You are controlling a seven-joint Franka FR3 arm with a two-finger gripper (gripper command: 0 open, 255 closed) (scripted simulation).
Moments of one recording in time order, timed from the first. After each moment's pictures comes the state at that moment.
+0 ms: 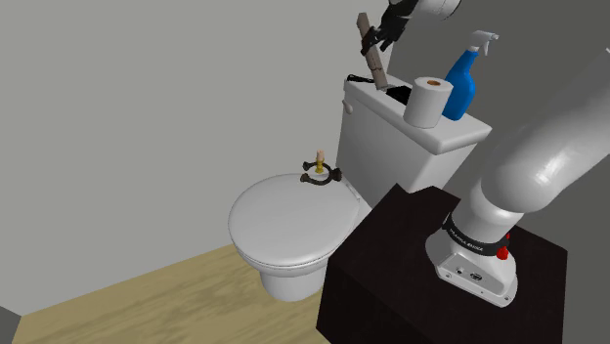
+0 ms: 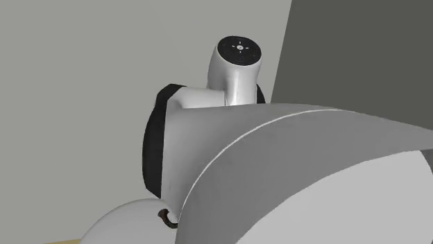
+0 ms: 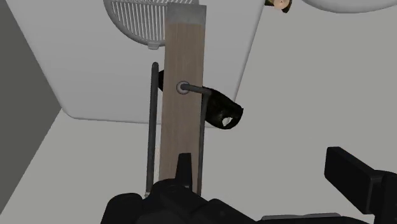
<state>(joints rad) -0.04 -0.23 -0.50 -2.24 0.02 2.58 -0.29</state>
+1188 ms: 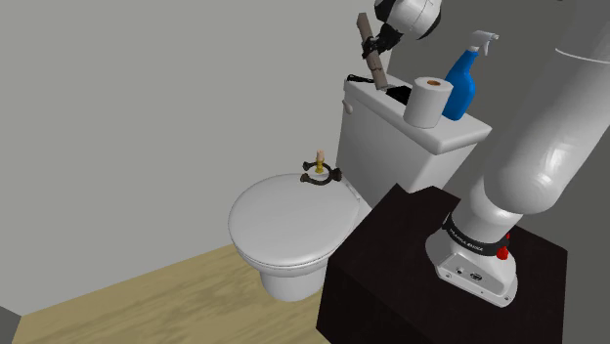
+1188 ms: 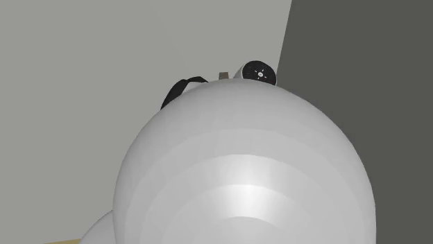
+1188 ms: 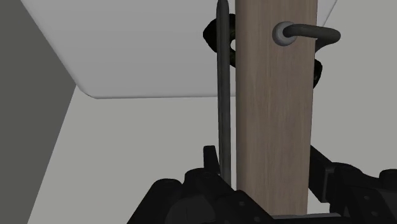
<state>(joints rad) 0.02 0.03 -0.62 -2.13 0.52 2.80 -0.66</state>
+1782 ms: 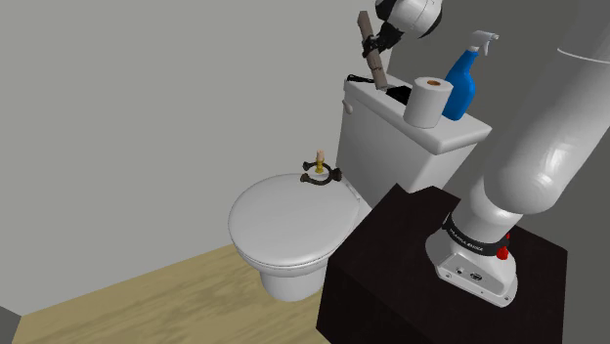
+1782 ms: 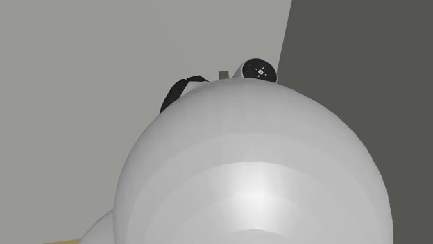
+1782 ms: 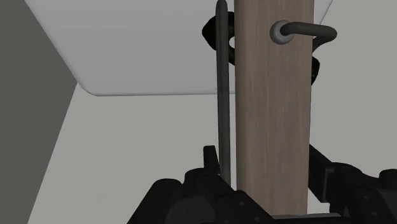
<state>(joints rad) 0.02 0.02 -0.62 -2.12 0.50 2.79 -0.64</state>
